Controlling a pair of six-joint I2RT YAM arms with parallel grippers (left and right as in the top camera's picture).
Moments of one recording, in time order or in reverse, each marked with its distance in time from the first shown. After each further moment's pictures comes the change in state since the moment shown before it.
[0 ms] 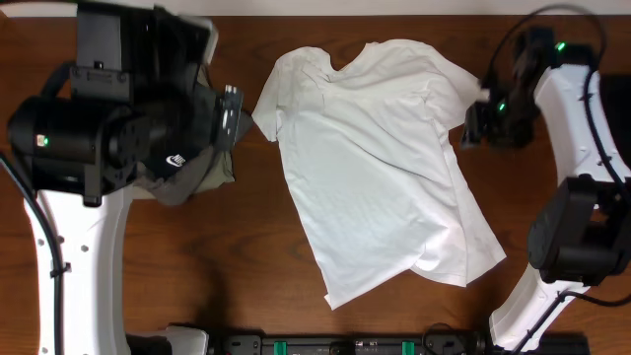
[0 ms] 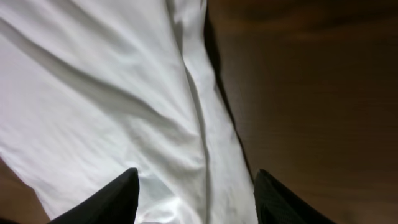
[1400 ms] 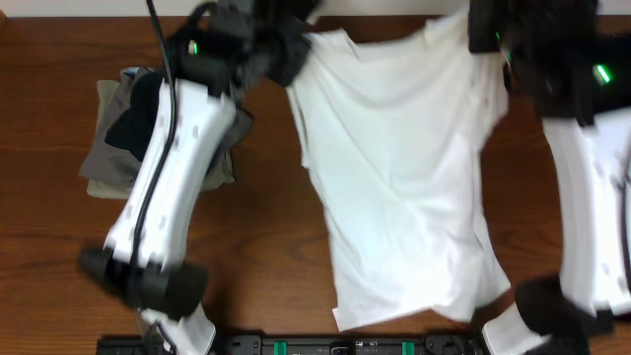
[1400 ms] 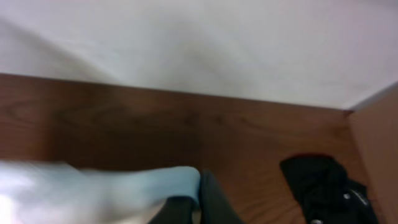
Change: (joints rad) left arm -0.149 0.369 -0.005 0.489 0.034 0.160; right arm 0.323 -0.217 0.607 0.160 0.500 0.090
